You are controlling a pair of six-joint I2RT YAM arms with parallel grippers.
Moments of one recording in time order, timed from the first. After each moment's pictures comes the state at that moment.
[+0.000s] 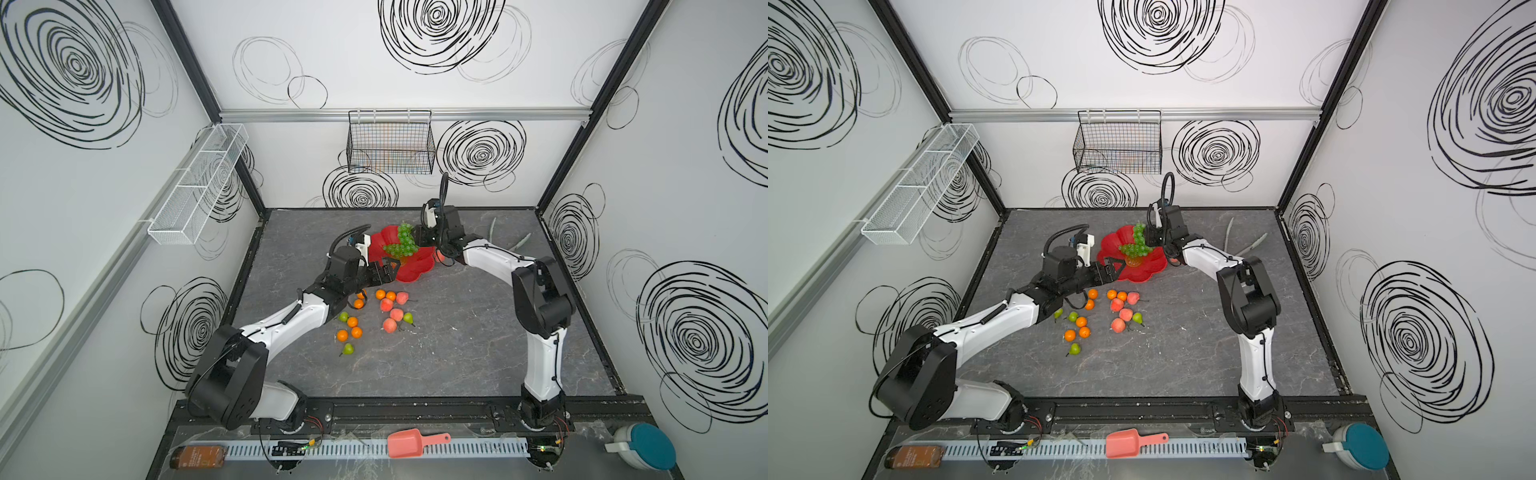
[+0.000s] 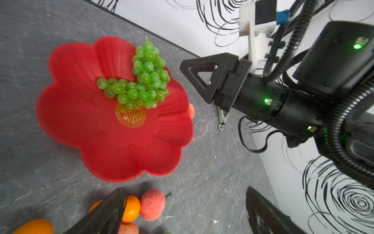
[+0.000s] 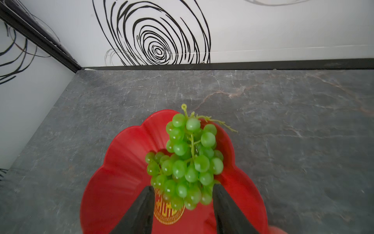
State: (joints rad) left arm -0.47 1.39 0.79 0.16 0.25 -0.67; right arm 0.42 1.96 1.41 0.00 -0.09 0.36
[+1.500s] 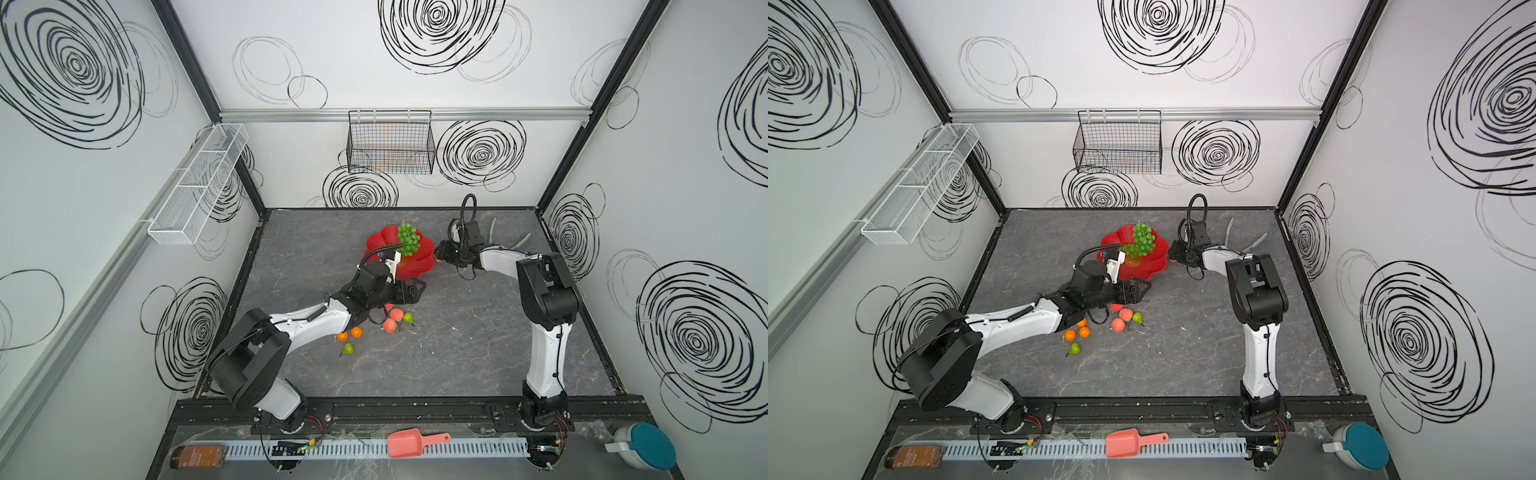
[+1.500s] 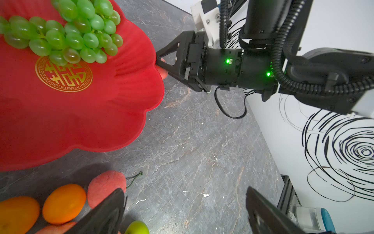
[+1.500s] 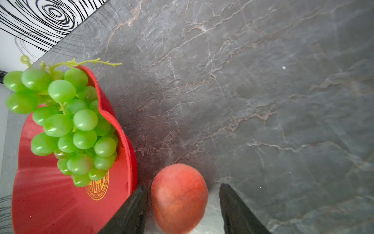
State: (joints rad) left arm -0.66 1.53 0.80 0.23 0.23 -0.65; right arm 0.25 2.07 1.33 -0.10 -0.21 0.57
